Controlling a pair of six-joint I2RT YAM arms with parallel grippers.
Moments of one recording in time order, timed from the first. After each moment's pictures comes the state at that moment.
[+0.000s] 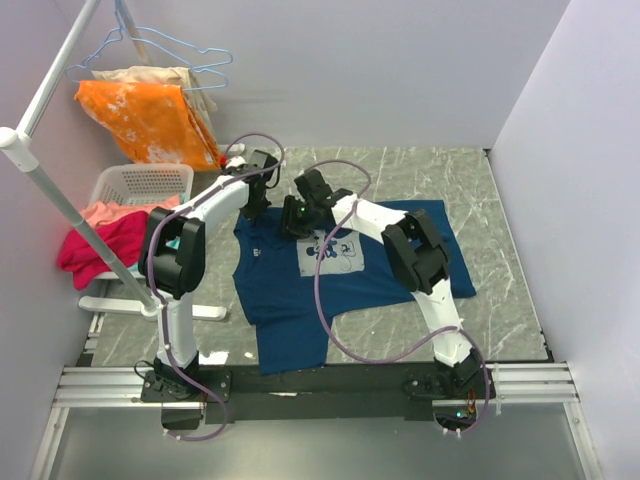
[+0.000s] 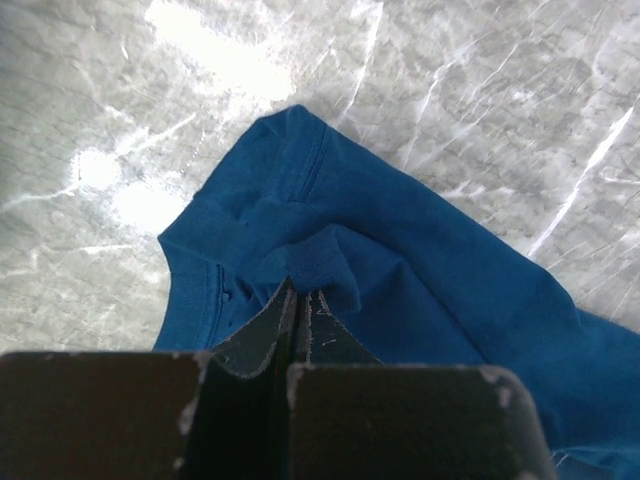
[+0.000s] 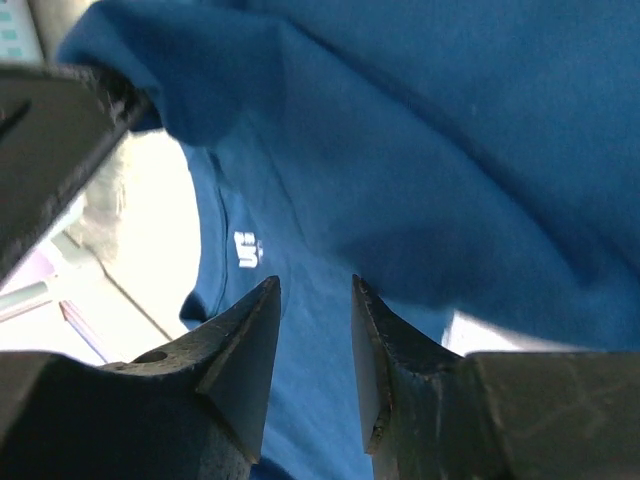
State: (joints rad) left arm -0.38 2.02 1.60 -0.71 -0.44 -0.91; right arm 0.66 2.26 1.73 -0.34 -0.32 0.75
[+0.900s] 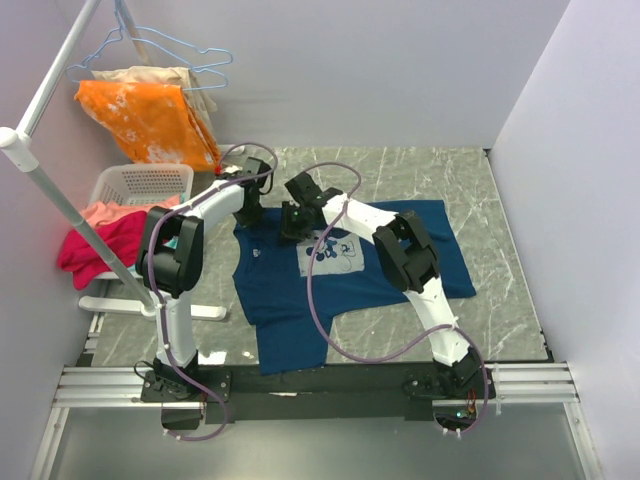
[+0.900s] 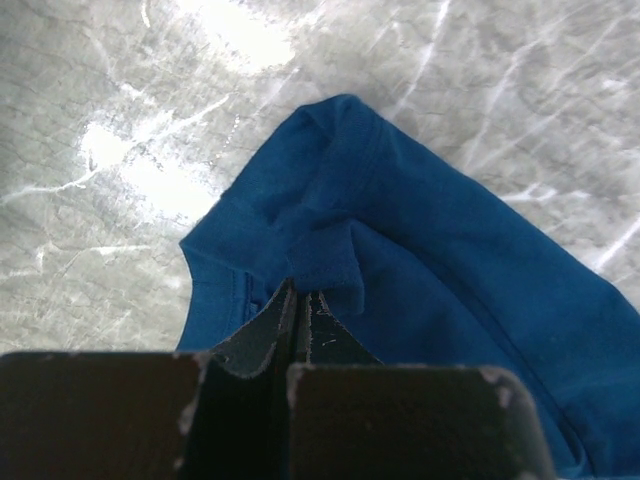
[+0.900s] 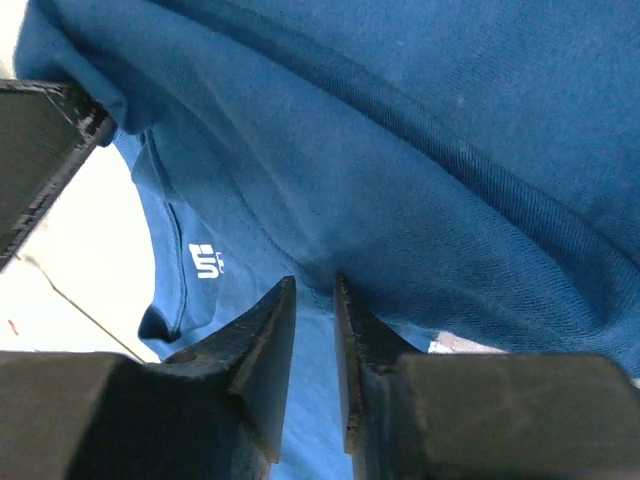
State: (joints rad) left arm -0.34 2.02 1.52 -0.68 -0.39 -0.92; right arm 0.70 2.34 1.86 -0.49 -0.26 0.72
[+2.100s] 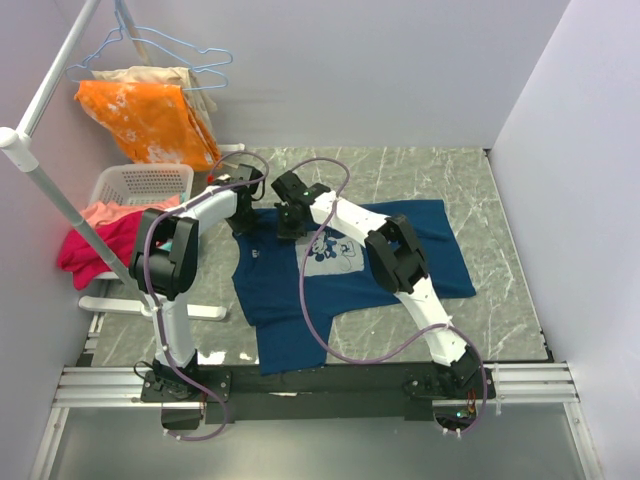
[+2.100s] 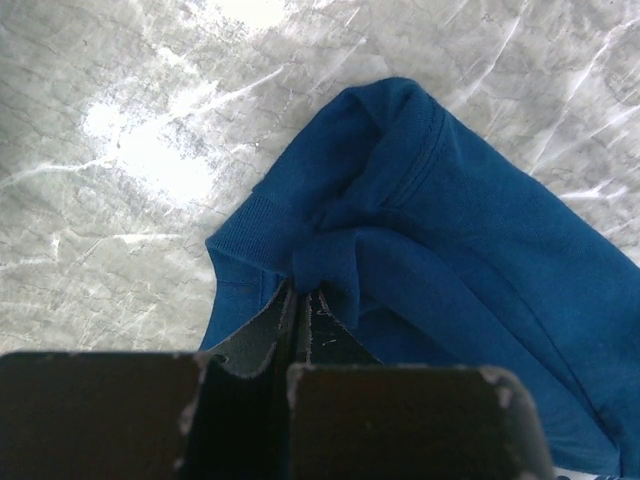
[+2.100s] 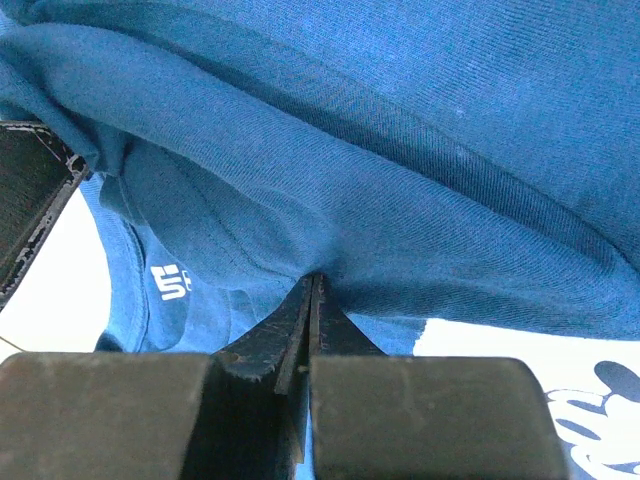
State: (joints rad) left arm -0.30 1.98 1.42 -0.64 -0.33 -0.94; right arm 0.74 2.44 2.07 -0.71 -0.11 0.65
